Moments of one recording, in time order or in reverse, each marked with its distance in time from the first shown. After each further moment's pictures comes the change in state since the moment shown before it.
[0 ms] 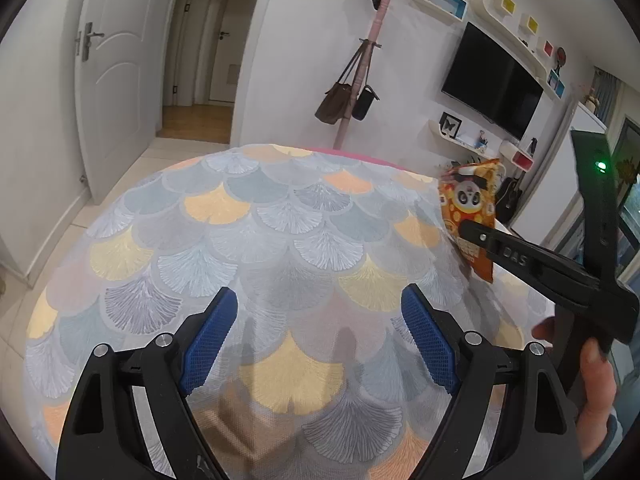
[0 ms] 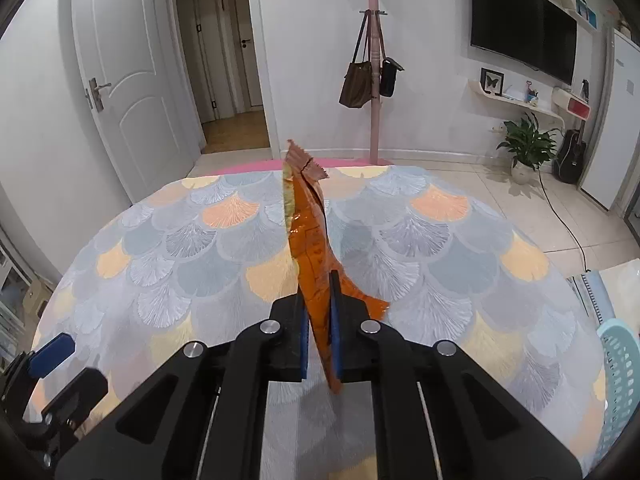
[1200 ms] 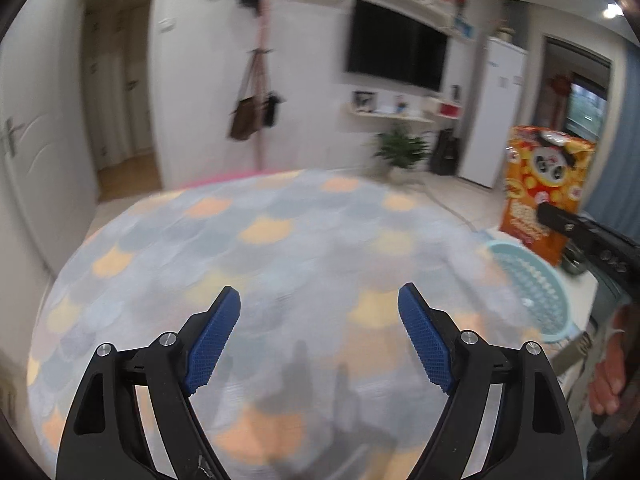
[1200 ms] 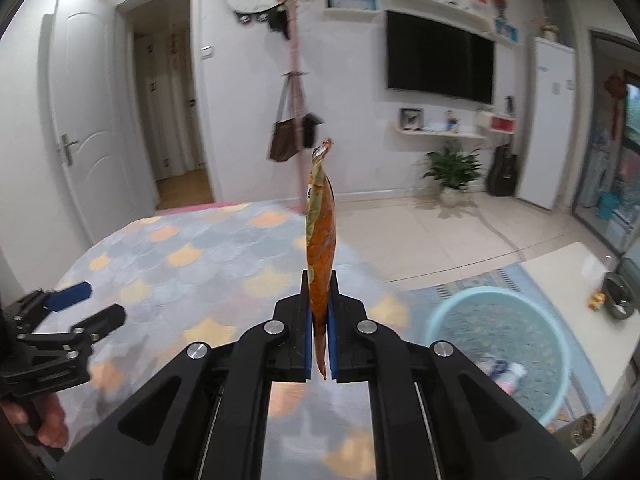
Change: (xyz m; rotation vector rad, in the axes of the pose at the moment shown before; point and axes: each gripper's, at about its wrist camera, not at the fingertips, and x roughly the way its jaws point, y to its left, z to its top) left arm -0.049 -0.132 -0.018 0.350 -0.023 -0.171; right arm -0.193 -0.123 -0.074 0.100 -0.214 -0.206
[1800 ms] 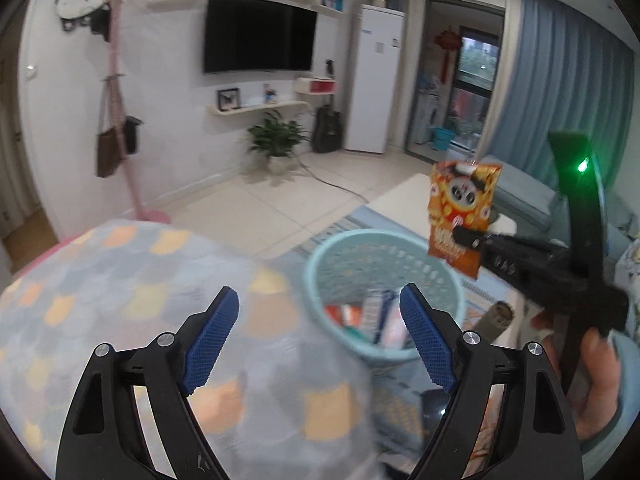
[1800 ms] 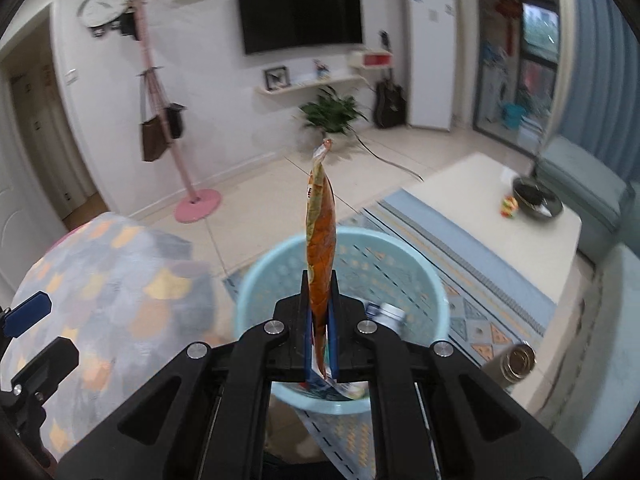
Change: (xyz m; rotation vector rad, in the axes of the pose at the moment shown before) left arm 0.047 -0.187 0.022 0.231 0.058 -0.343; right arm -0.012 -0.186 -0.034 0.317 0.163 -0.311
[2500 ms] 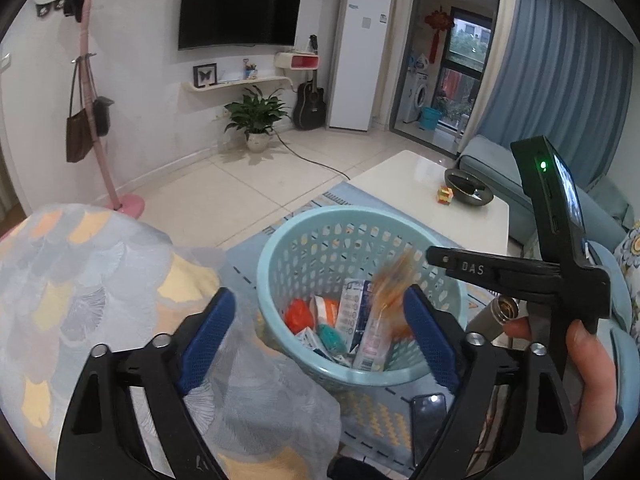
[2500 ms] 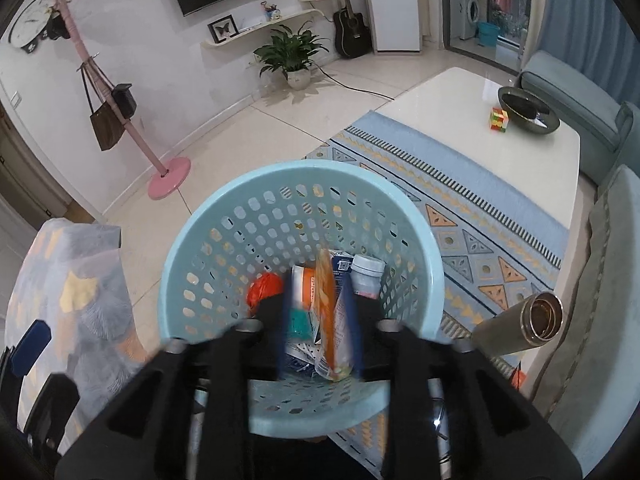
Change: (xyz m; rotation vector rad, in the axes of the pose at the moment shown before) left arm 0.086 -0.028 -0.016 0.006 0.072 -0.043; right arm 0.102 -0.058 -0.016 0.174 0.217 -0.027
